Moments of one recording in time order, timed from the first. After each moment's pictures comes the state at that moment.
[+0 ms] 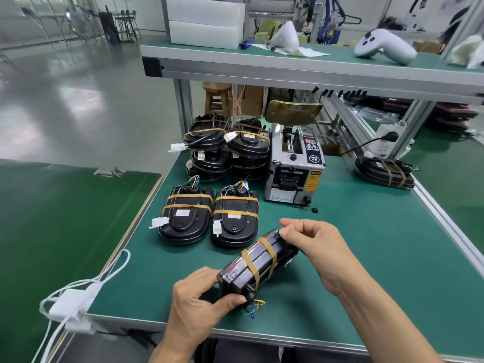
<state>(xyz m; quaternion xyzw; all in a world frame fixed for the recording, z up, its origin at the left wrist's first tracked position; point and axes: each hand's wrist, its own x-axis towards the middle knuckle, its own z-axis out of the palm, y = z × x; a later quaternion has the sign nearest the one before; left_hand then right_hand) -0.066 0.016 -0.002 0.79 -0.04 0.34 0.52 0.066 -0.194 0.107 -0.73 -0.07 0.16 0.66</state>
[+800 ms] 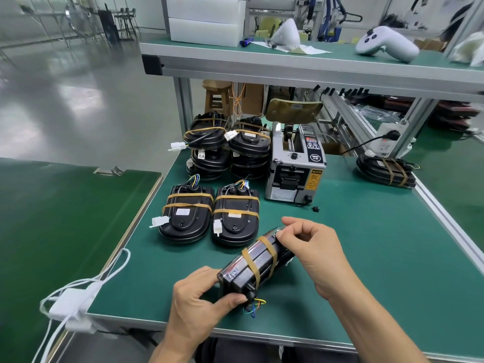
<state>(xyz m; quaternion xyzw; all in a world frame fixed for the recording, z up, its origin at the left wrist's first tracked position) -0.066 0.015 0.003 0.79 -0.04 0.34 0.51 0.060 -0.187 0.092 -0.76 -0.06 0.10 0.64</state>
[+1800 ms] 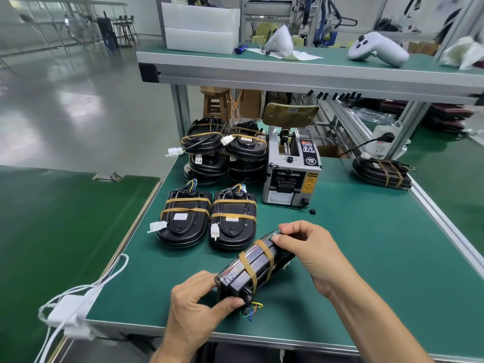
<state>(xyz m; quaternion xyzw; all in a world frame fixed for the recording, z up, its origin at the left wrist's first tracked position) -0.064 0.016 0.000 0.79 -0.04 0.34 0.51 0.071 -0.187 0.093 -0.73 0.00 0.14 0.67</state>
